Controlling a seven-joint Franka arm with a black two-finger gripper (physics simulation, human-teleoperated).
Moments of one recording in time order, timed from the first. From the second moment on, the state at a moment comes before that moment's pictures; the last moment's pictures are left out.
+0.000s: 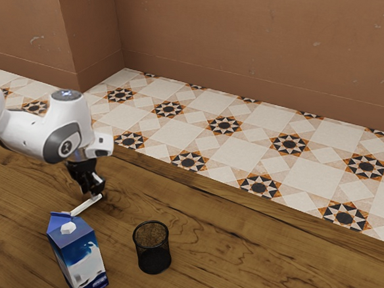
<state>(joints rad) 0.18 0.17 0.01 -2.29 0.11 2.51 0.22</state>
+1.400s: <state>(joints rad) 0.05 -0.08 -0.05 -2.30 0.15 2.47 0.20</state>
